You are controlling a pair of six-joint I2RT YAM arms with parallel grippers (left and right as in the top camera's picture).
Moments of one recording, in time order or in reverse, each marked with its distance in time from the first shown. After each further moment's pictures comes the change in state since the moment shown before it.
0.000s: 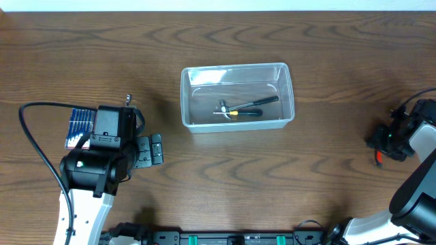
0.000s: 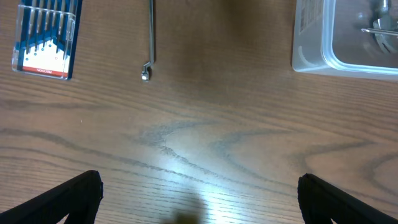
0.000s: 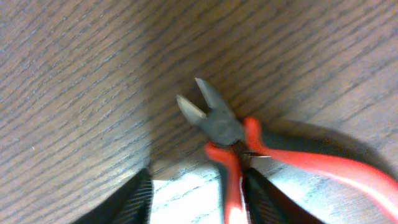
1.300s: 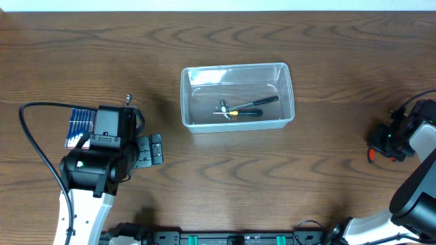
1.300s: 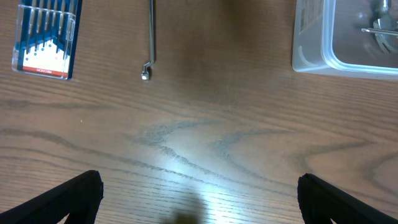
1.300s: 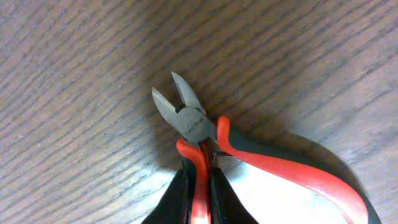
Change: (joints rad) left arm 0.000 0.000 0.000 0.000 0.000 0.000; right arm 0.002 0.004 0.003 -0.026 -0.014 0.032
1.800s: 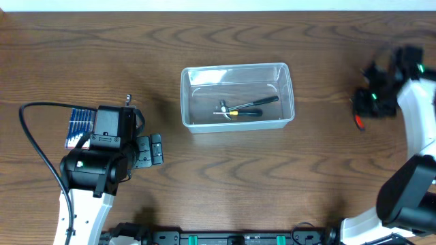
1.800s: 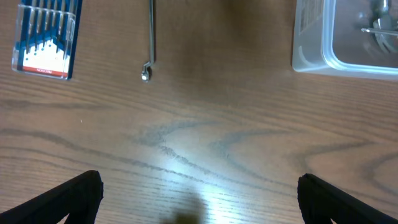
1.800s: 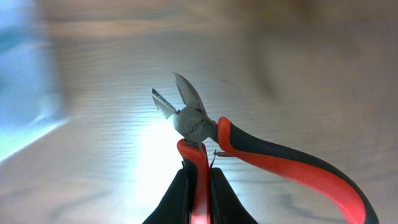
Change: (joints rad) left arm 0.000 0.000 0.000 0.000 0.000 0.000; right arm 0.374 -0.017 0.537 -0.560 0.001 -0.163
